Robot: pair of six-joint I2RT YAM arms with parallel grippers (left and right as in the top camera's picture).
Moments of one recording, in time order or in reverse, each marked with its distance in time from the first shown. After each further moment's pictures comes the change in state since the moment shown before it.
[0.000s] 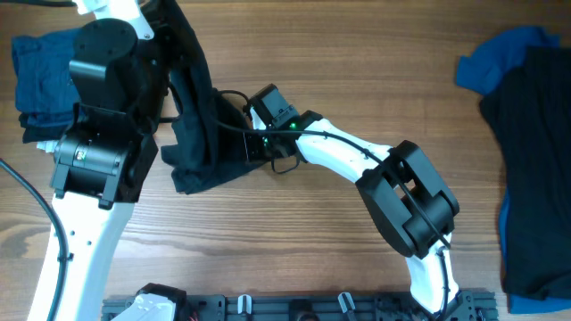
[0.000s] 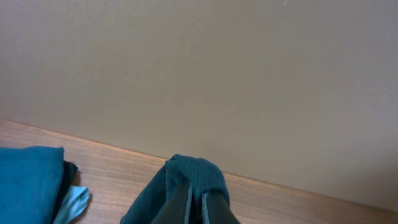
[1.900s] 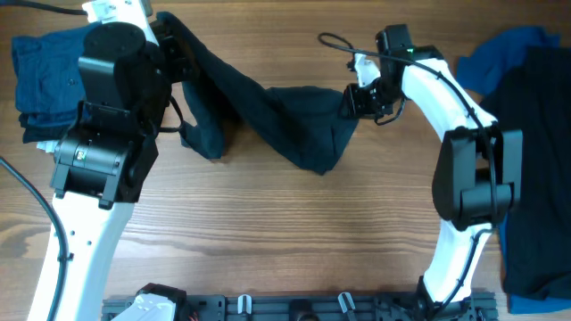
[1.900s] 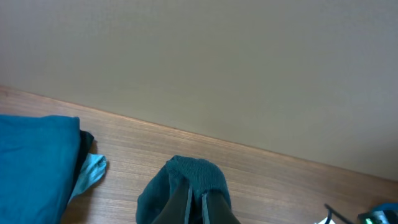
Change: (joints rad) left arm 0.000 0.000 0.000 -0.134 -0.003 0.000; right arm -0.522 -0.022 0.213 -0.636 -0.037 -0.618
